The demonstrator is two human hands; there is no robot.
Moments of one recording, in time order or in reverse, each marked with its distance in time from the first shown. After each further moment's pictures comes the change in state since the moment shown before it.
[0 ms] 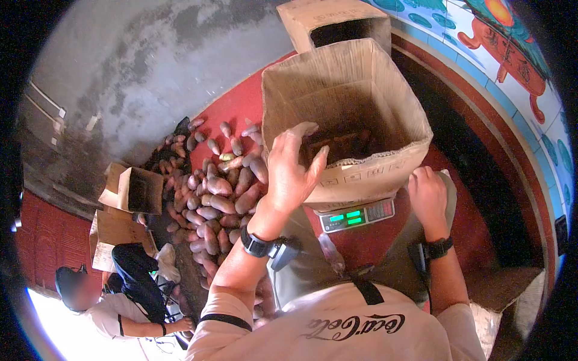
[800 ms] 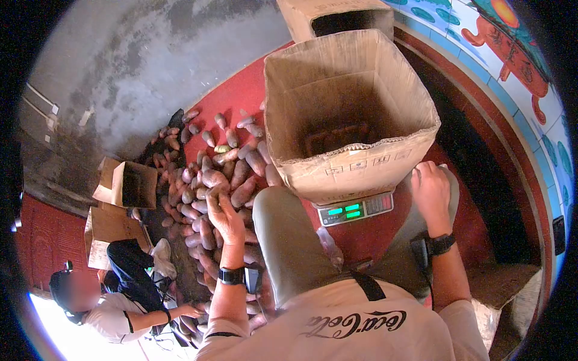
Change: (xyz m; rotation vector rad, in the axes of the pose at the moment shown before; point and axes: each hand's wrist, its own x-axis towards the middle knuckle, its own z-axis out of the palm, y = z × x) left_hand -0.147 -0.072 -0.074 0.035 0.373 -0.548; right_hand 0.001 -0.004 0.003 -0.053 -0.020 -0.016
